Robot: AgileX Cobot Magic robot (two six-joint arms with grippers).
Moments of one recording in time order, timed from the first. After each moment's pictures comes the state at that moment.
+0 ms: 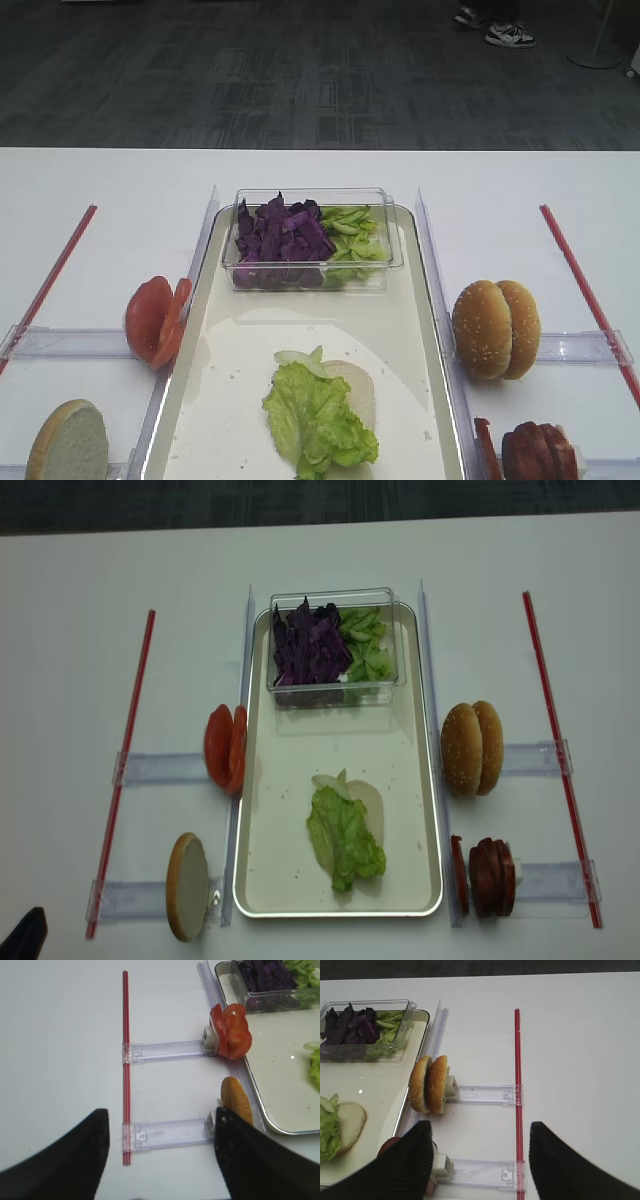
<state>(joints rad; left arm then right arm) -0.06 -0.02 -0.49 0.00 1.18 -0.03 -0.07 0.06 -0.51 0.17 1.06 -0.08</state>
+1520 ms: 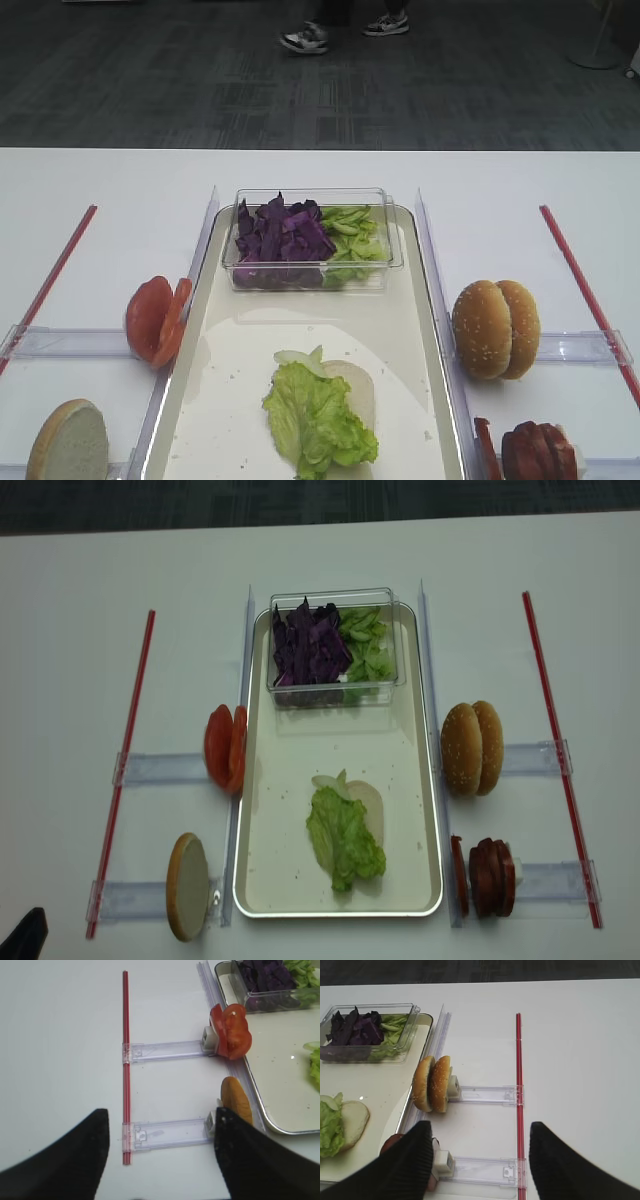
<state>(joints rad) -0.06 -0.02 -0.49 0.00 1.18 -0.03 -0.07 -0.02 -0.50 0.18 1.10 -0.07</state>
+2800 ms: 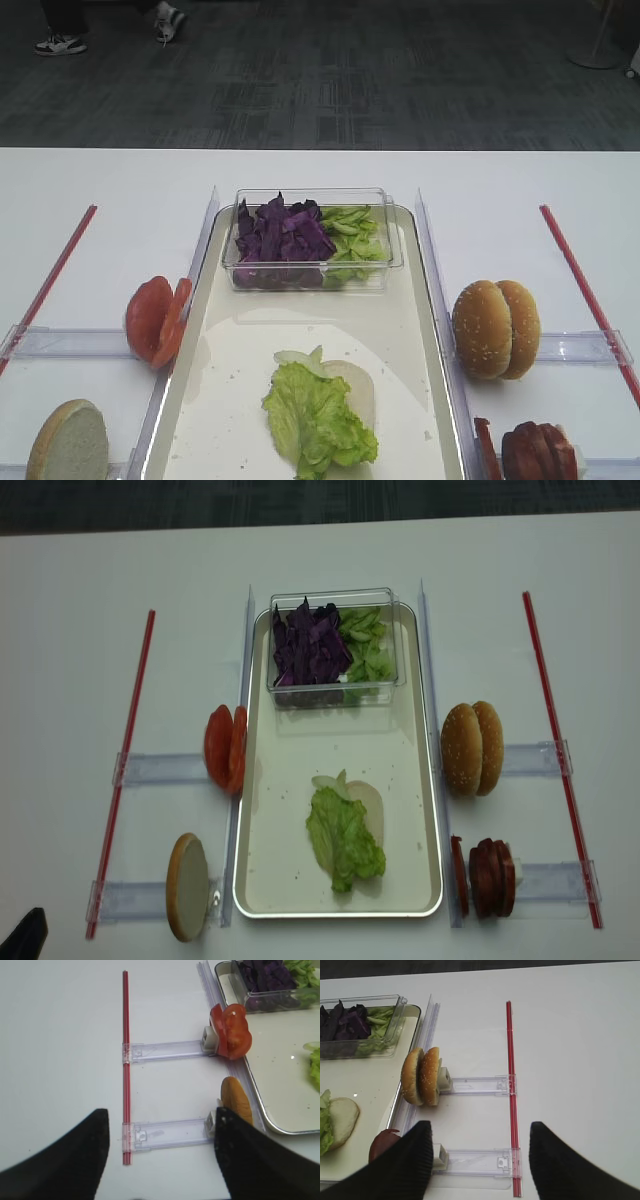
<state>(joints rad) -0.06 -0.02 -0.49 0.00 1.18 -0.03 -0.07 -0.02 -0.49 0.14 1.11 -0.03</state>
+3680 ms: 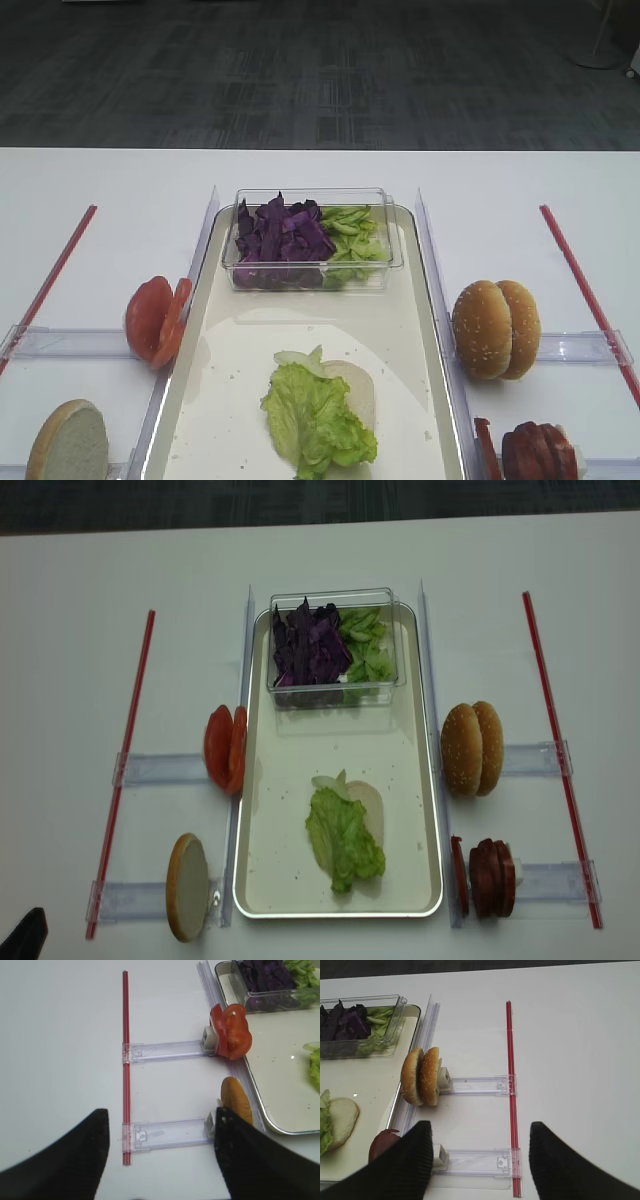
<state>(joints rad) -0.06 -0.02 -0.49 0.00 1.18 -0.03 -0.07 -0.02 -0.49 0.14 1.11 -0.03</state>
